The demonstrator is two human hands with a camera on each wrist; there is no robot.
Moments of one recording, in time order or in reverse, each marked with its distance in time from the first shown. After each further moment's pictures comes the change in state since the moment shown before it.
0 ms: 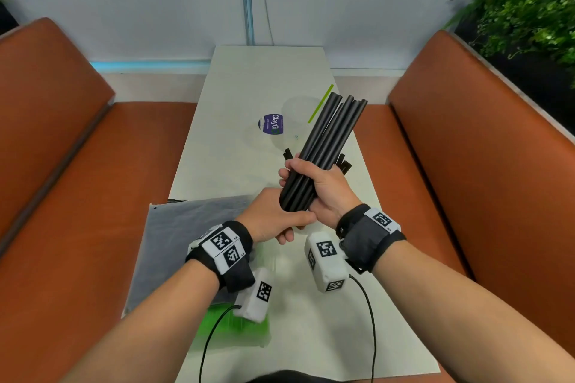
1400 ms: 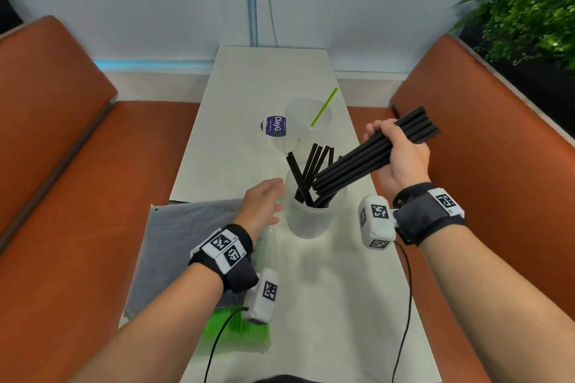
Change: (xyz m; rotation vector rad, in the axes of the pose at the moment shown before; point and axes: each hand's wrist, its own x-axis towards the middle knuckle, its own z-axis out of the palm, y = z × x) left_hand 0.017 -0.013 -0.011 -0.293 0.373 -0.188; right_hand 0.028 -0.086 -0.068 0.084 0.297 -0.436
